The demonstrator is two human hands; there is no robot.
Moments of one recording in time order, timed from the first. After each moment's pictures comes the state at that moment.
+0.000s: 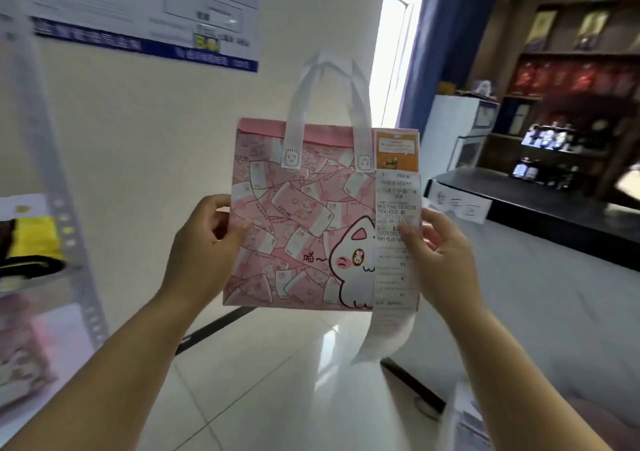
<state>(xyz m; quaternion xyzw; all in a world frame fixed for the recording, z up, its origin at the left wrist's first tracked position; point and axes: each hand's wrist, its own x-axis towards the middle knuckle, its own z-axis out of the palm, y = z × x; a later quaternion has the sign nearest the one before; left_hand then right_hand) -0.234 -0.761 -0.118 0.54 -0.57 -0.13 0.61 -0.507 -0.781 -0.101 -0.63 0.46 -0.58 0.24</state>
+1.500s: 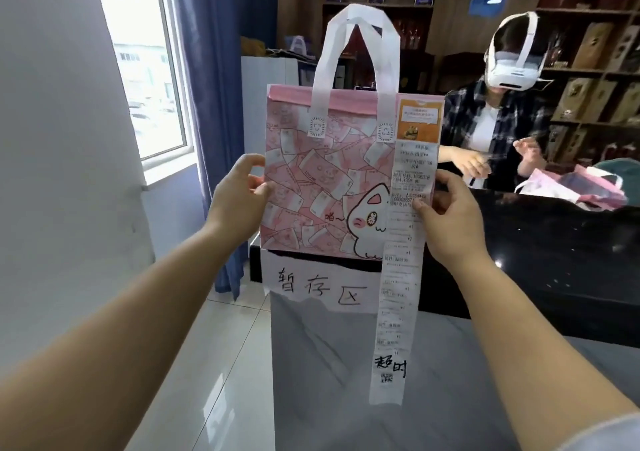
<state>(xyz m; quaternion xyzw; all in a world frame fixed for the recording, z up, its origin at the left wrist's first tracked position) -0.697 -1.495 -0.087 0.37 -0.74 -0.30 0.47 -0.926 -1.333 -0.094 -0.45 0.64 -0.62 0.01</state>
